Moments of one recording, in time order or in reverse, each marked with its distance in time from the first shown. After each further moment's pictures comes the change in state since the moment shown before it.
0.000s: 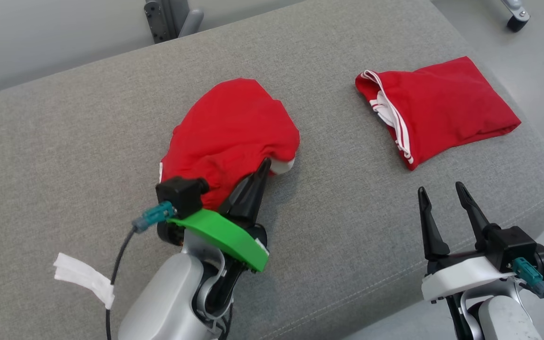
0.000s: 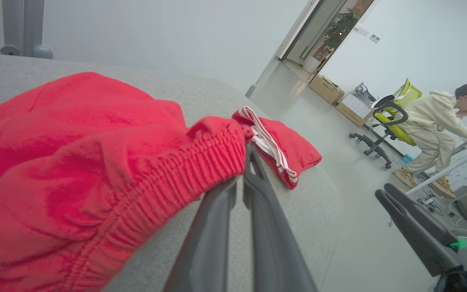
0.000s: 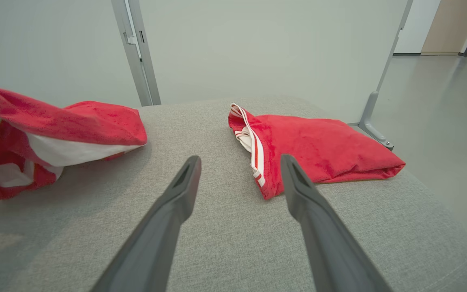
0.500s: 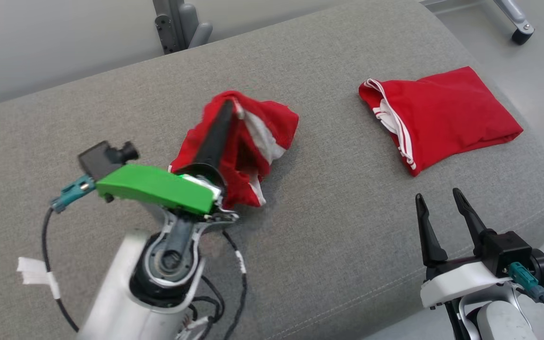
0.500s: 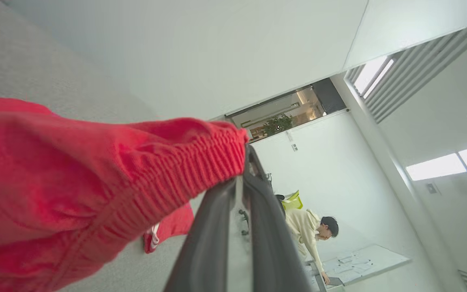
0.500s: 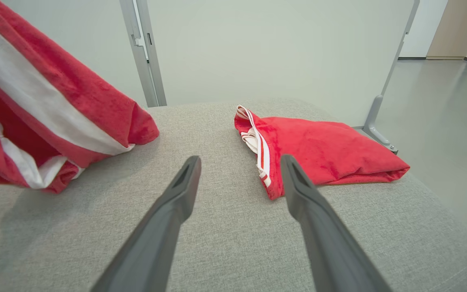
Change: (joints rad) left arm -0.003 -0.002 0.112 -0.442 -0.710 0.281 0.132; right arm 0.013 0.000 0.006 0.012 -0.017 0.000 0.000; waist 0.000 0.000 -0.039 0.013
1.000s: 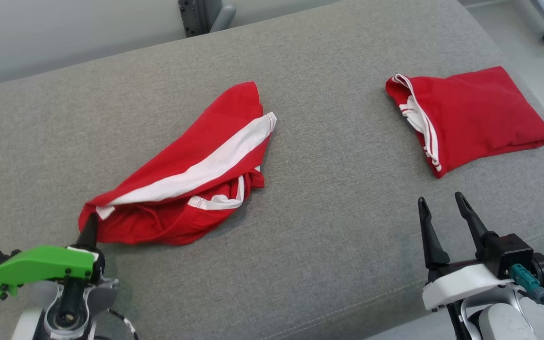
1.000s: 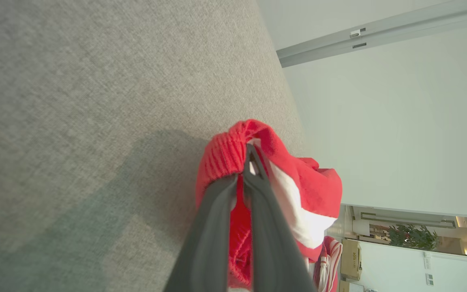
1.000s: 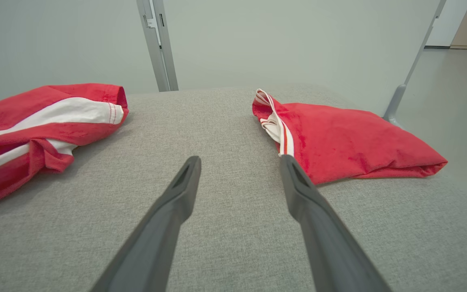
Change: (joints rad) left arm 0.194 0.200 0.305 0.315 -0.102 0.061 -0.022; right arm 0.008 0.000 -0.007 0.010 0.004 0.000 0.000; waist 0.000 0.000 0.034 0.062
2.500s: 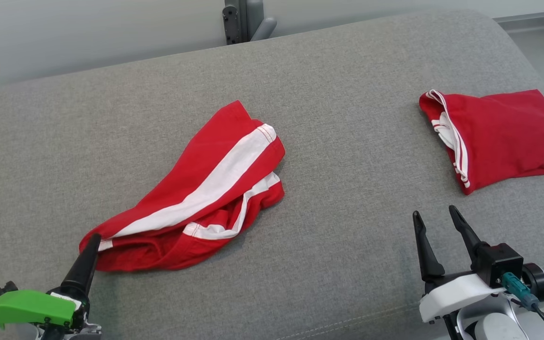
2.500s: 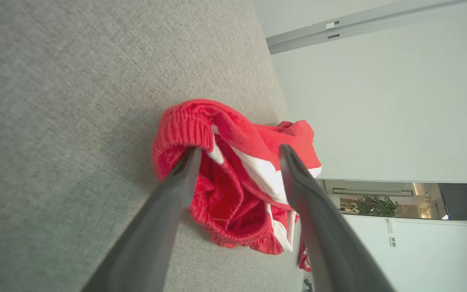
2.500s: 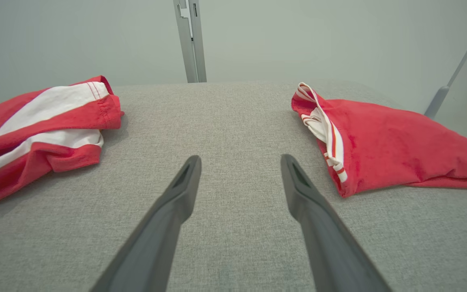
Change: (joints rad) left arm 0.142 0.084 0.025 0.049 -0.091 -0.320 0.172; right arm 0.019 0.000 0.013 0.038 -0.014 0.000 0.000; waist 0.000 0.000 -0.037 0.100
